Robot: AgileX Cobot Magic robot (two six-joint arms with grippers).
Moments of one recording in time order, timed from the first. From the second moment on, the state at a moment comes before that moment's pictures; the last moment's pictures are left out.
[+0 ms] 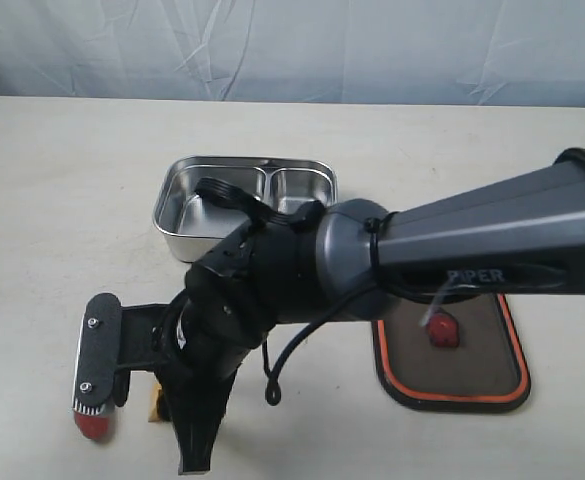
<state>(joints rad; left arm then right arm) 0.04 0.00 0.00 0.04 0.25 -0.07 1.20 2.01 -1.21 0.17 0.48 -0.78</state>
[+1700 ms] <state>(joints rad) 0.04 0.00 0.00 0.04 0.25 -0.07 0.79 1.84 -1.29 0.09 0.34 -0.10</state>
